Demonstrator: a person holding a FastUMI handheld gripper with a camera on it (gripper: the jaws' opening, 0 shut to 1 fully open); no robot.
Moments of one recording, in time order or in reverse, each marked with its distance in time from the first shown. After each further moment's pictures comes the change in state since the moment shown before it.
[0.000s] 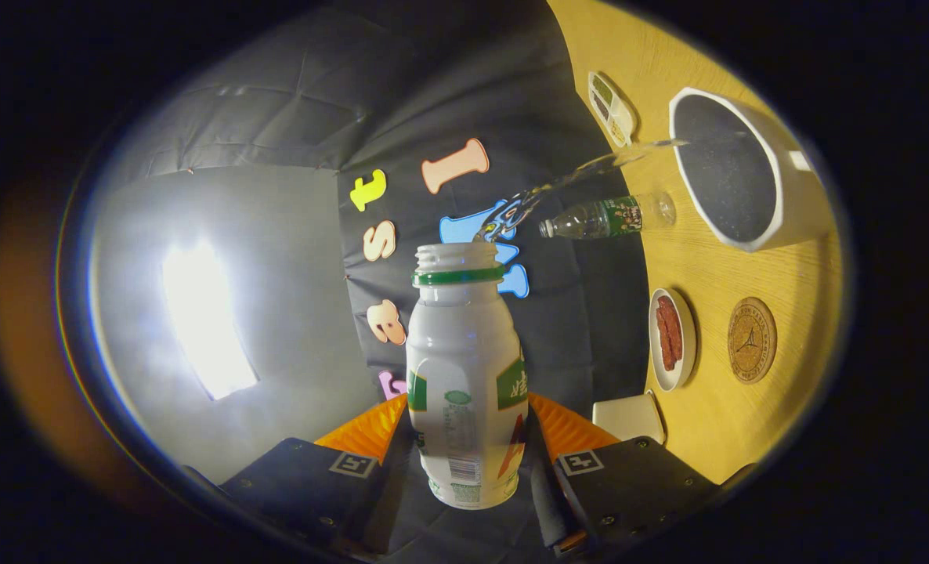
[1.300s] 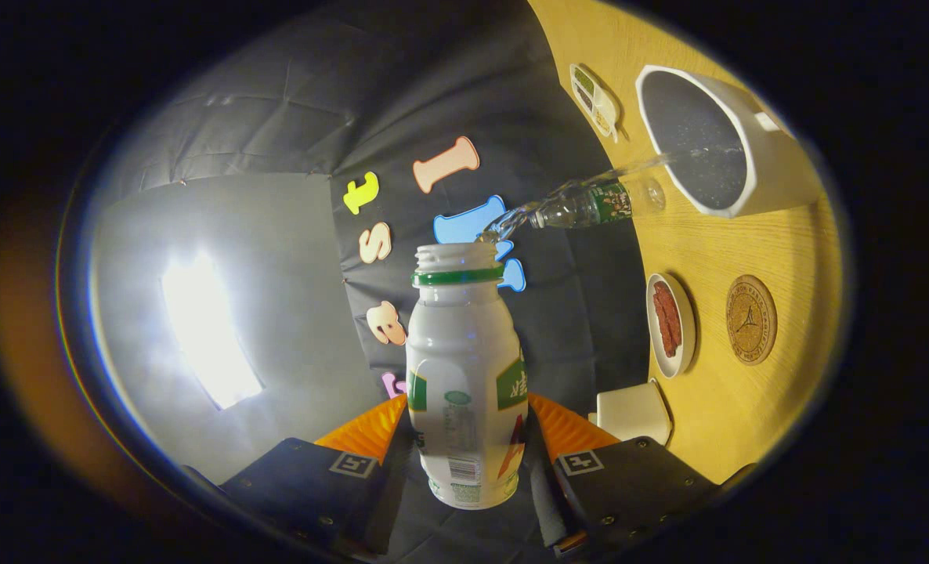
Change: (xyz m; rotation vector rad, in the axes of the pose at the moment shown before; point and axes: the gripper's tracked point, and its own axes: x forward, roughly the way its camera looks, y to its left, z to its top) arm -0.006 -0.003 -0.005 0.057 0.010 -0.004
